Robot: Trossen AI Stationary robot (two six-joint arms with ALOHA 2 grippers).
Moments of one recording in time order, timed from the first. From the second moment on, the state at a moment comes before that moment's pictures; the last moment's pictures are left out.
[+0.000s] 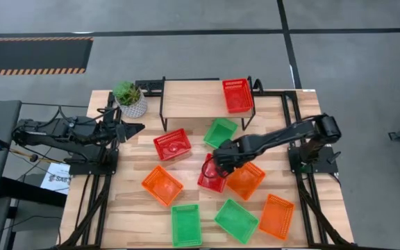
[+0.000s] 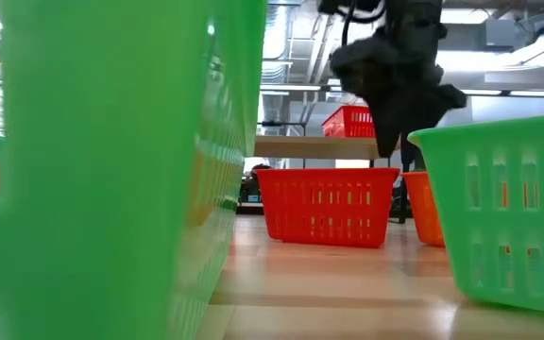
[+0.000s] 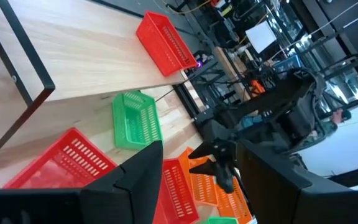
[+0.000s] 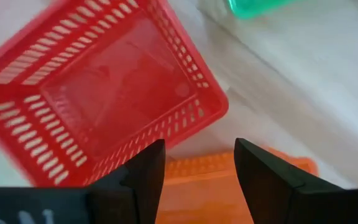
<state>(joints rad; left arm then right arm) -0.17 0.53 0.80 -0.56 -0.50 -1.07 0.16 1.74 1.30 -0.98 0.08 1.11</state>
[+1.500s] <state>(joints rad) -0.17 0.53 0.80 -0.59 -0.52 -1.03 0.06 1.67 1.46 -0.86 -0.03 1.06</state>
